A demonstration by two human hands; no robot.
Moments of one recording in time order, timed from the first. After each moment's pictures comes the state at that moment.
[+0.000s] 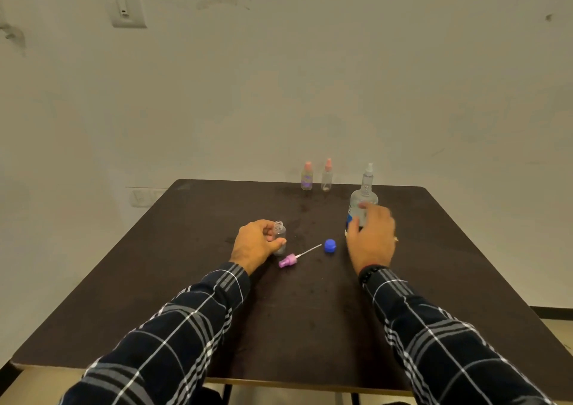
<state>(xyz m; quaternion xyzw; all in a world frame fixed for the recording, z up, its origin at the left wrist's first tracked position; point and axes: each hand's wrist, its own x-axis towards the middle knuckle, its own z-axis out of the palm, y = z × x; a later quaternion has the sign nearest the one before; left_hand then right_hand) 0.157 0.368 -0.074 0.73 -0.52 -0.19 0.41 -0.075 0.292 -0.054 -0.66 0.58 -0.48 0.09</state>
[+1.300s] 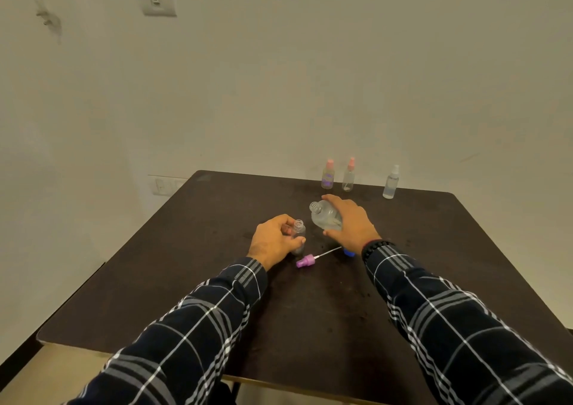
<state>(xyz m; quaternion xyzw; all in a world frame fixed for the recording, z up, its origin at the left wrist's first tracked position) 0.160 0.368 -0.073 0.73 -0.50 -0.22 0.41 -0.021 0.264 -0.040 -0.87 0.42 -0.19 0.17</state>
